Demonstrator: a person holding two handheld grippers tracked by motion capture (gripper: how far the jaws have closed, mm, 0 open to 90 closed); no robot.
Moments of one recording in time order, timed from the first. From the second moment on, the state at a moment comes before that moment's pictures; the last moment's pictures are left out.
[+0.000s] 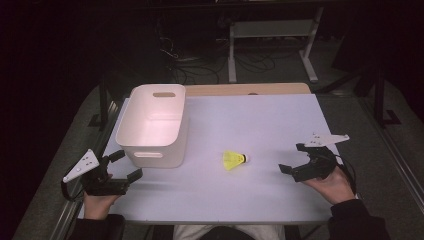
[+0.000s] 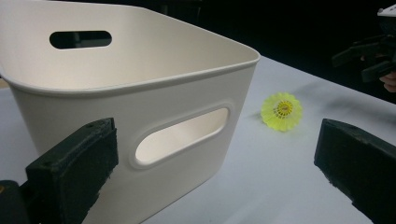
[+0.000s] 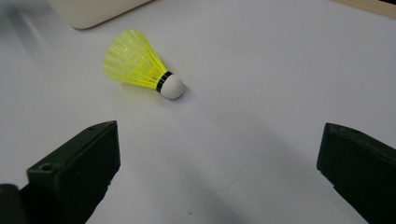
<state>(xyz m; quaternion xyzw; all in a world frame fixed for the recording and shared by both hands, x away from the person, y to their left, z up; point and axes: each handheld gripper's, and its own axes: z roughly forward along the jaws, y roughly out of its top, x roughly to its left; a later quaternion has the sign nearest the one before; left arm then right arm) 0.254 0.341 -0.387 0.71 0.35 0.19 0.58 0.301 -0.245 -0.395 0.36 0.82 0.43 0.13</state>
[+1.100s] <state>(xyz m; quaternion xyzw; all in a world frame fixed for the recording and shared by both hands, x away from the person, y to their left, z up) 0.254 0.341 -0.387 0.71 0.35 0.19 0.58 0.325 -0.240 -0.360 0.33 0.84 0.42 0.13</state>
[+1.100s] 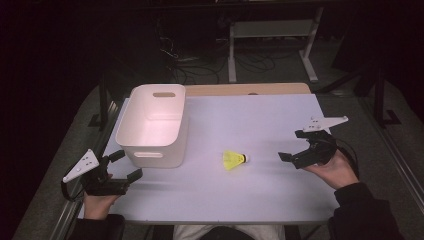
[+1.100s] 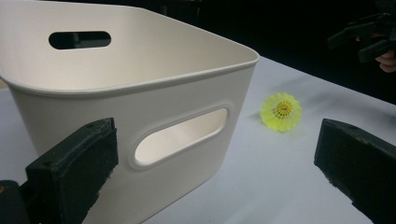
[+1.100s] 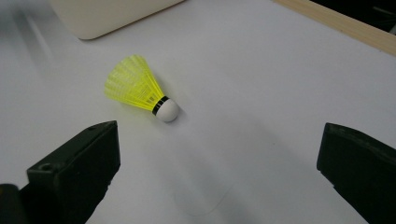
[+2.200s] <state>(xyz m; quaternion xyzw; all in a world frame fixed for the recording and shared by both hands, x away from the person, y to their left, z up) 0.255 0.341 -0.387 0.71 0.35 0.19 0.58 0.350 -0.220 -0.344 0.31 0.86 0.40 0.11</state>
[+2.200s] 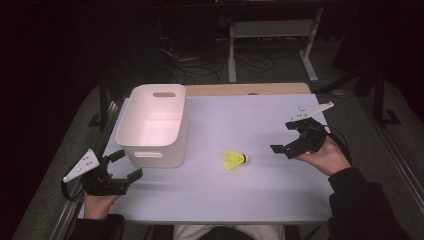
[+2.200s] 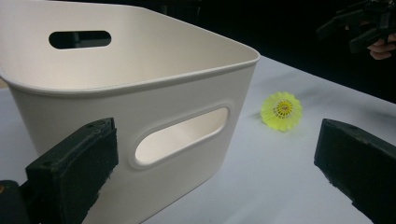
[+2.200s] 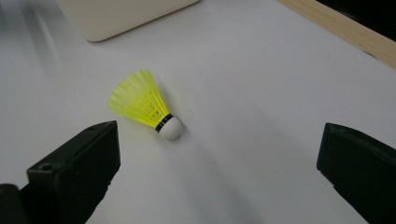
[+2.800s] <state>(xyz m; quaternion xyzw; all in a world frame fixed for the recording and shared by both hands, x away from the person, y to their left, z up) 0.255 0.341 -0.387 0.71 0.35 0.19 0.58 0.367 -0.206 -0.335 0.28 0.87 0.39 0.09</state>
